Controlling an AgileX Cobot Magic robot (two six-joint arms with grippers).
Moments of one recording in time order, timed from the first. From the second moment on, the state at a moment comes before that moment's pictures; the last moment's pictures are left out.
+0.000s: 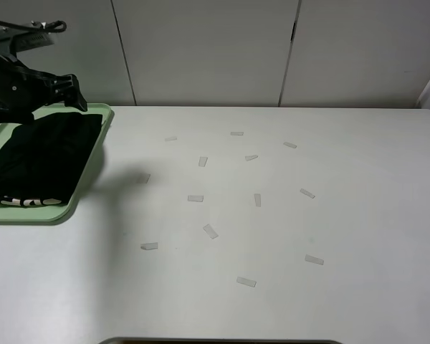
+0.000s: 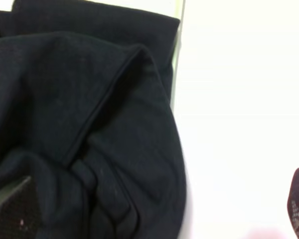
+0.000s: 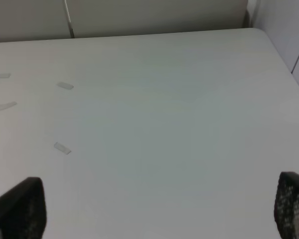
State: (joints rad) left arm -0.01 1.71 -1.05 -0.13 0.24 -0.08; right arm -0.03 -0.01 -0.49 -0.04 1.02 0.10
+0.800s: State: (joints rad) left arm -0.01 1.04 -1.02 -0.04 1.07 -0.09; right arm -0.03 -0.01 -0.49 -0.04 1.02 0.10
